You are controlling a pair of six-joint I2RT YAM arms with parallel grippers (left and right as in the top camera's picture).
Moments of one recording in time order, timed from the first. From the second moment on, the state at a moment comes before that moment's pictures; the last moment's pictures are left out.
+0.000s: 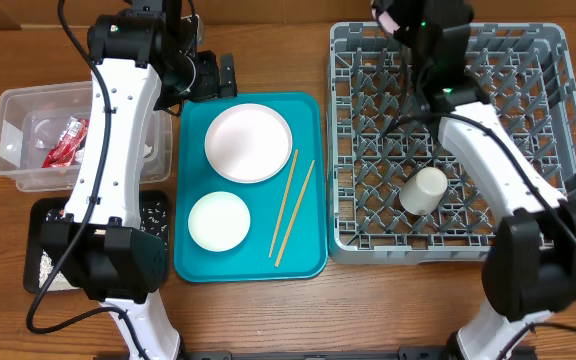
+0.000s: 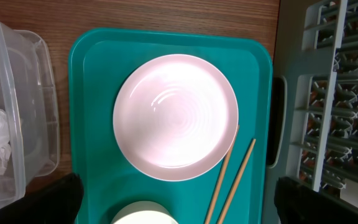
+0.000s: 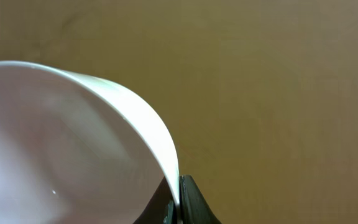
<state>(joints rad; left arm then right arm) -0.11 1.99 2.13 -1.34 0.18 -0.24 0.20 1.88 1.49 0.22 0.36 -0.99</state>
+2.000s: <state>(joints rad) -0.11 1.99 2.13 -1.34 0.18 -0.24 0.33 2.05 1.50 0.00 0.77 -1.17</state>
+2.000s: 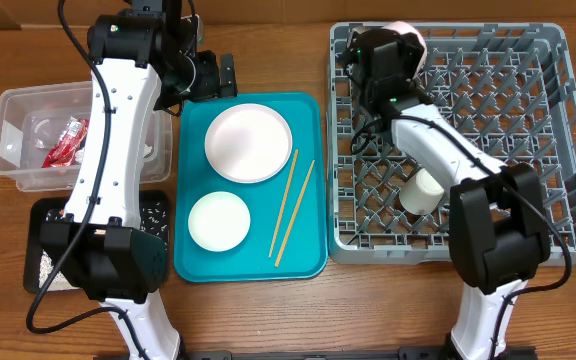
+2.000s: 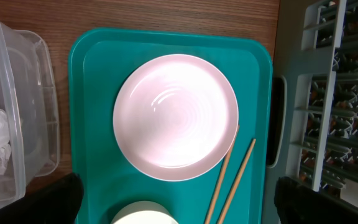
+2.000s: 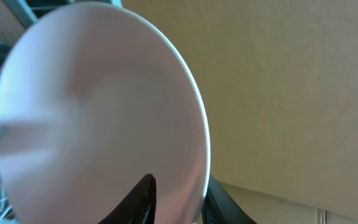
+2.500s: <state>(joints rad) -0.11 1.99 2.13 -1.34 0.18 -0.24 0.38 2.00 1.50 -0.23 0.74 -1.10</state>
